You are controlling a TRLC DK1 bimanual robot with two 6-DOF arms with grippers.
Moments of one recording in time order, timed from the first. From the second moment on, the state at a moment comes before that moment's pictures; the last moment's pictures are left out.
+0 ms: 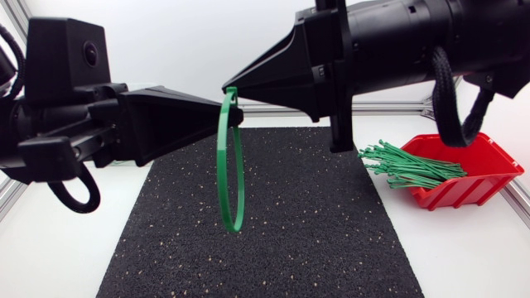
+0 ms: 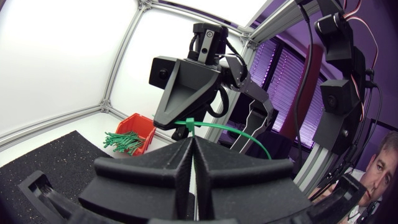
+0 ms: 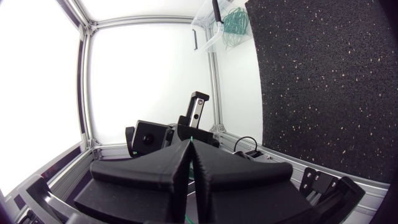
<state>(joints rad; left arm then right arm) -0.49 1.04 0.78 0.29 1.03 -0.42 0.67 1.27 1.27 -0.41 -0.72 1.36</state>
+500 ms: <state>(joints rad) -0.49 1.04 0.78 0.26 1.03 -0.42 0.66 1.28 1.27 -0.41 -0.71 1.33</state>
